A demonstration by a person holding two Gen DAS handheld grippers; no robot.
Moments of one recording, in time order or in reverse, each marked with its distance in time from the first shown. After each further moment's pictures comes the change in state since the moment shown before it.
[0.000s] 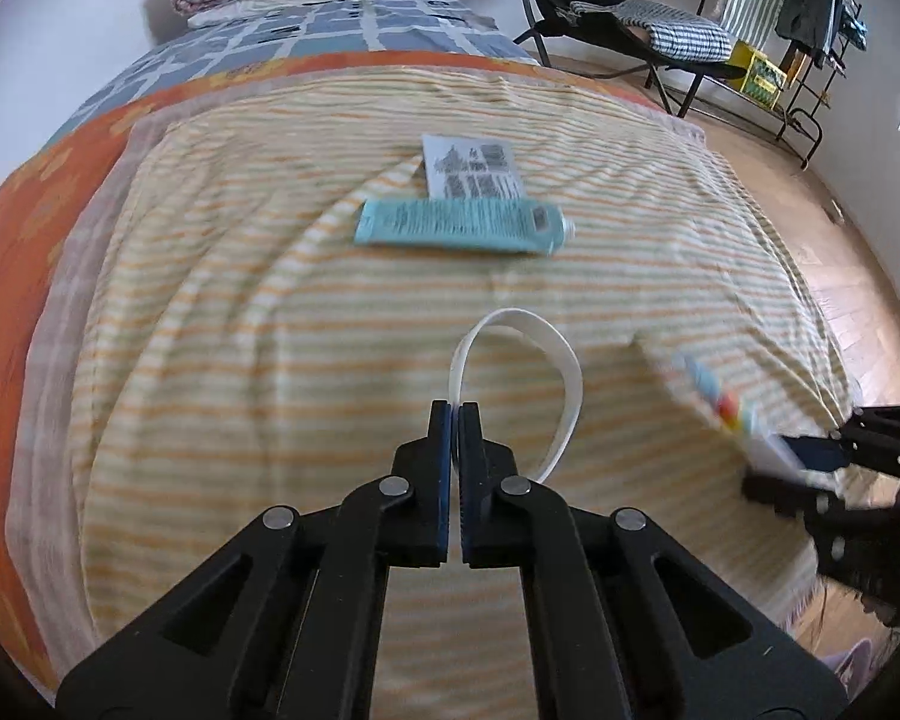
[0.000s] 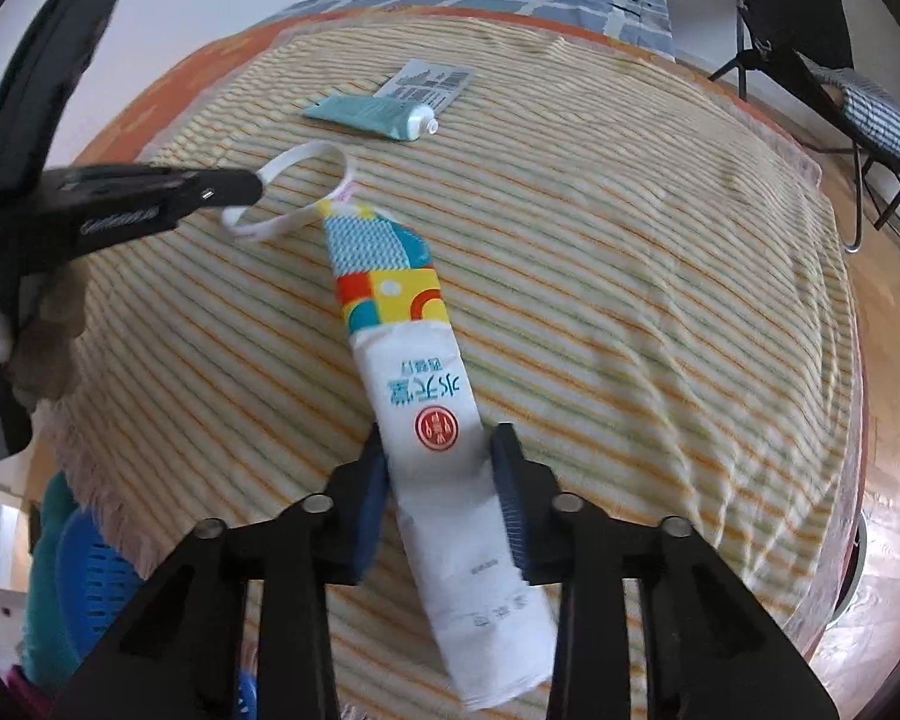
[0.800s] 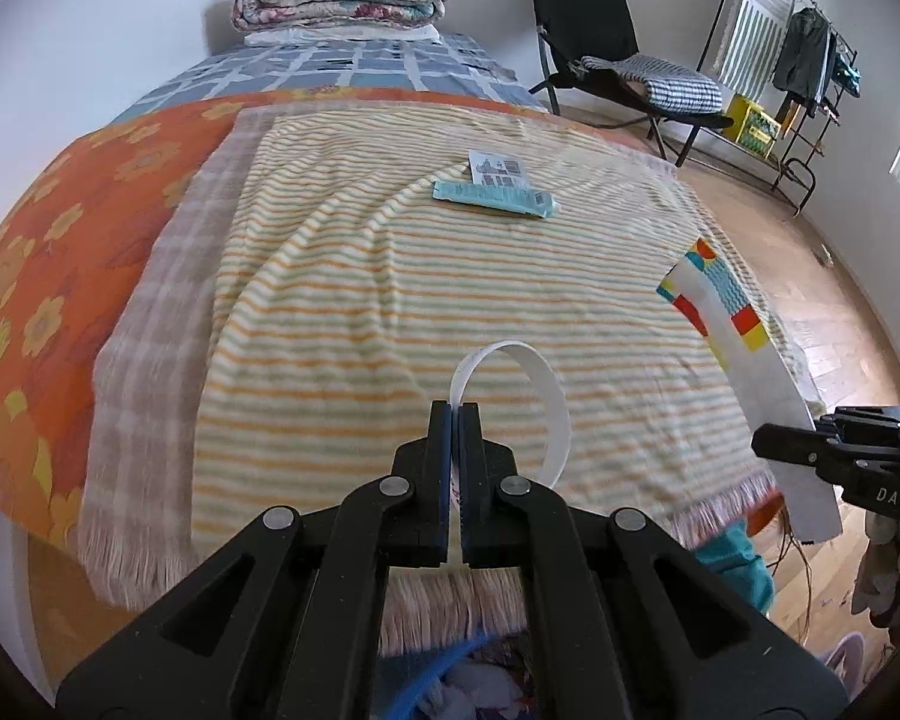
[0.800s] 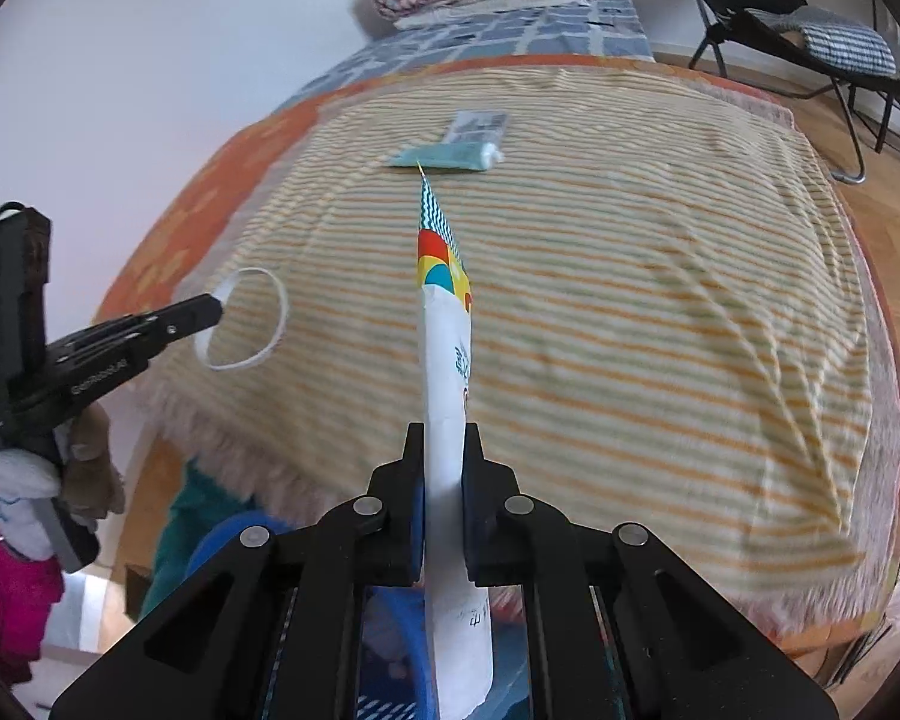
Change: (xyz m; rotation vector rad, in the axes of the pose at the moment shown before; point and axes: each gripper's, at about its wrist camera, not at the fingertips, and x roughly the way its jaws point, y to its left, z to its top) left arm -0.109 0.022 -0.092 -0.072 -0.121 -0.008; right arm -0.065 0.045 -0.052 0.162 -0.135 0.176
